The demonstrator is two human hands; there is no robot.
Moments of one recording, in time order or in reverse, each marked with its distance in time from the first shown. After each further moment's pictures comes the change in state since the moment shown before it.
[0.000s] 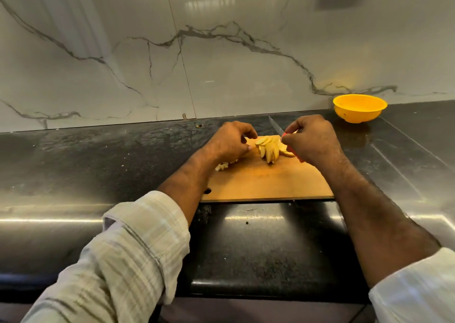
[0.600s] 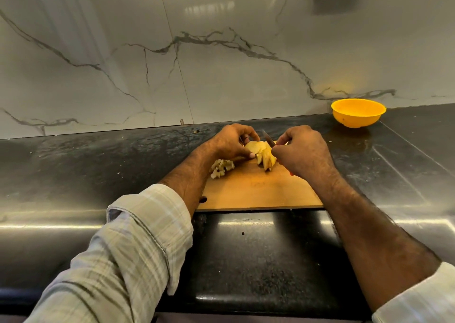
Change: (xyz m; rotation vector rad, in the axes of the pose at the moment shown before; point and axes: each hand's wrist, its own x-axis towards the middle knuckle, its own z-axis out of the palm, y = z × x) left_hand 0.039 -0.010 -0.001 -0.045 -0.119 -0.015; right_hand -0.003 -0.007 0.007 -0.072 -0.045 0.016
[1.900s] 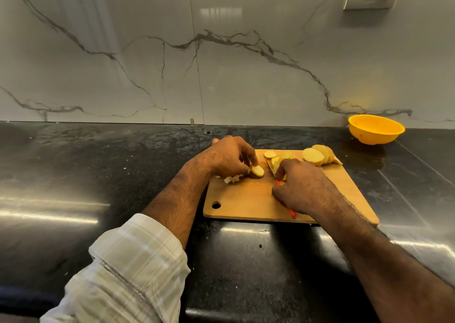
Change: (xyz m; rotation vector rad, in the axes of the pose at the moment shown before) left_hand -0.049 -0.022 -0.018 0.129 -0.061 -0.013; right_hand -0.034 -0.032 0.023 -0.417 -0.291 -0.045
